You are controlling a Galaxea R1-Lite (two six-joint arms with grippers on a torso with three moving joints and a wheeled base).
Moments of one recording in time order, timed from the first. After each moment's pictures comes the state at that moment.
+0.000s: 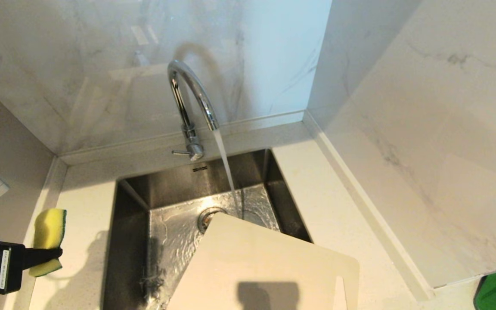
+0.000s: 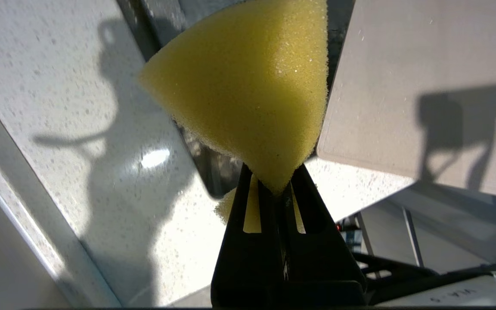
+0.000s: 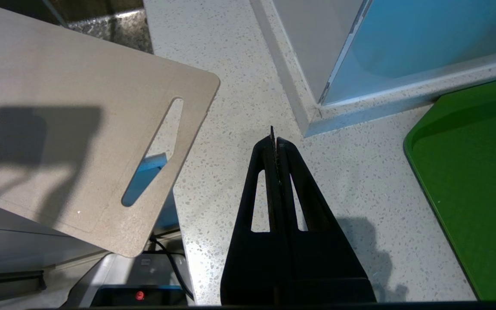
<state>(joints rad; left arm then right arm) -0.28 1.14 -0.71 0.24 -0.03 -0.16 -0.01 0.00 -0.06 0.16 0.02 -0.02</state>
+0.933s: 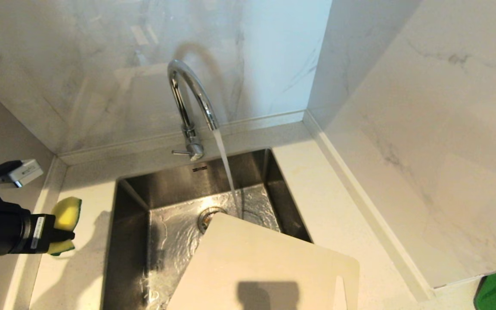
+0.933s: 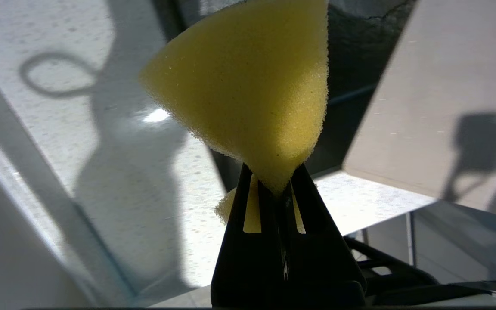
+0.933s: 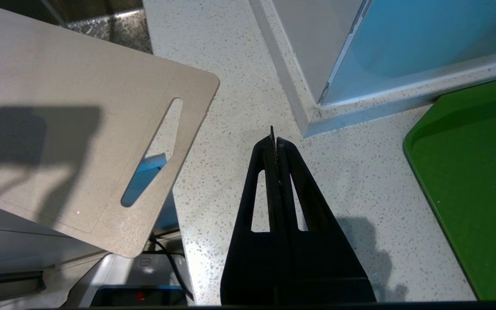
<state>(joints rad) -0.13 1.37 -0.90 0.35 -0.08 -0.12 -0.01 0.00 -0.06 0.16 0.02 -0.02</state>
